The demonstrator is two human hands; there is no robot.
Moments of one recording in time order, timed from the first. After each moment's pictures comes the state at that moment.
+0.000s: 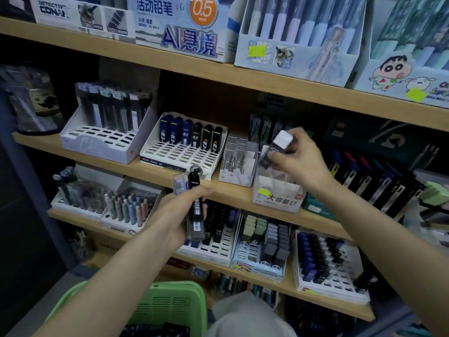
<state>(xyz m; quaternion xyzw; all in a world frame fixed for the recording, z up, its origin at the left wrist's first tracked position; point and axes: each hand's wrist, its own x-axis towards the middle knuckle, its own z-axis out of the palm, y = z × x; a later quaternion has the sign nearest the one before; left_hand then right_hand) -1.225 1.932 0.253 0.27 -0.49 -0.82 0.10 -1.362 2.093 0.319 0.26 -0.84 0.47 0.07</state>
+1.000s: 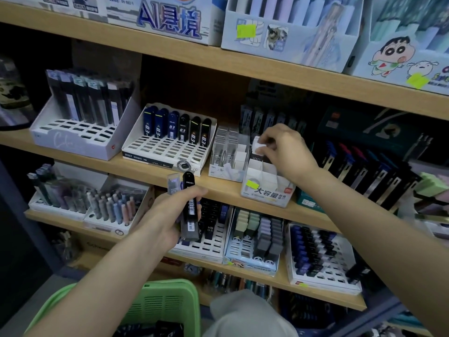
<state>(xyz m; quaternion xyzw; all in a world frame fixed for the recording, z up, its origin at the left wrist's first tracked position) -1.241 1.933 0.242 0.28 -0.51 -0.81 0.08 -1.408 2.087 0.301 0.36 -0.88 0.22 0.21</state>
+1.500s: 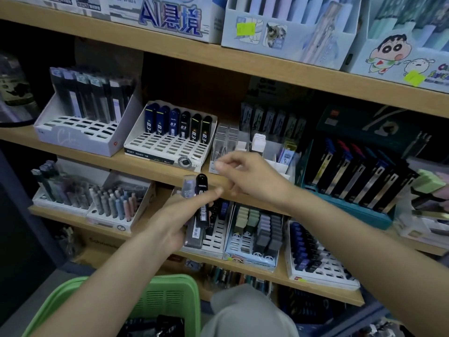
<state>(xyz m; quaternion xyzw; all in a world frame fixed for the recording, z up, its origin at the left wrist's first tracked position) -1.231 1.946 0.242 0.22 -0.57 -0.79 0.02 -1.323 2.060 0.297 0.37 -0.83 0.40 -0.12</state>
